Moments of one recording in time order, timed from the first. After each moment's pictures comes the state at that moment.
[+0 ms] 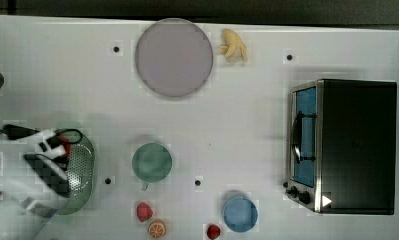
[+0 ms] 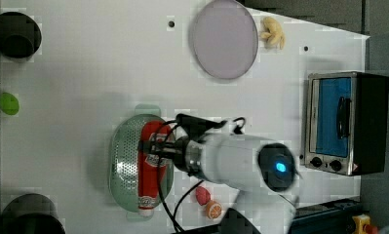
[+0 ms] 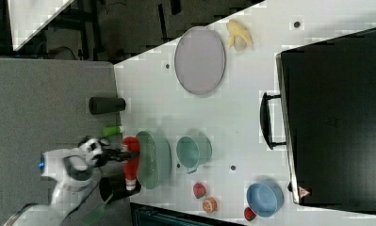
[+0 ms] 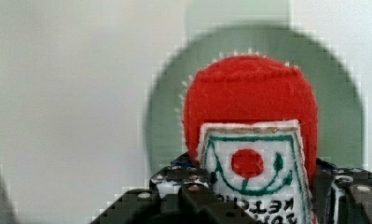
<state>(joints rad) -0.04 0.38 0.80 -2.11 -0.24 0.86 0.32</state>
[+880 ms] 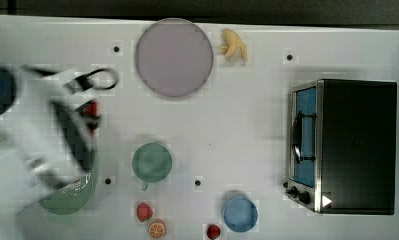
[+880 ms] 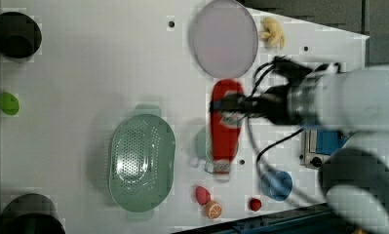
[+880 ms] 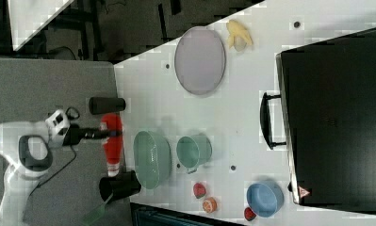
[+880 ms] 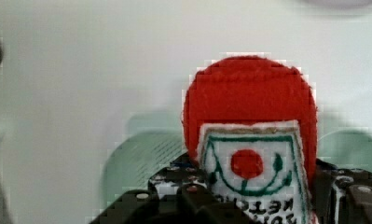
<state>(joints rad) -0.28 0.22 0.78 -1.88 -0.05 0.47 -0.09</state>
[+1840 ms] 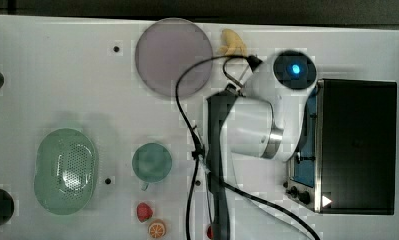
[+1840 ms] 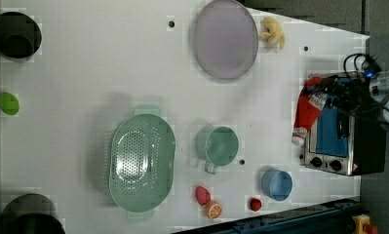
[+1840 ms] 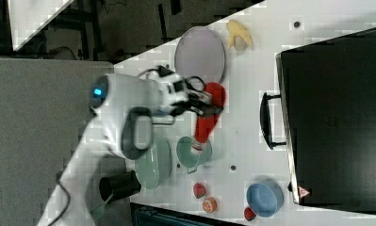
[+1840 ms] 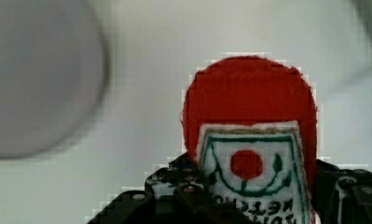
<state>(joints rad) -0.52 0.28 0.32 -2.03 -0.04 0.61 -0.39</state>
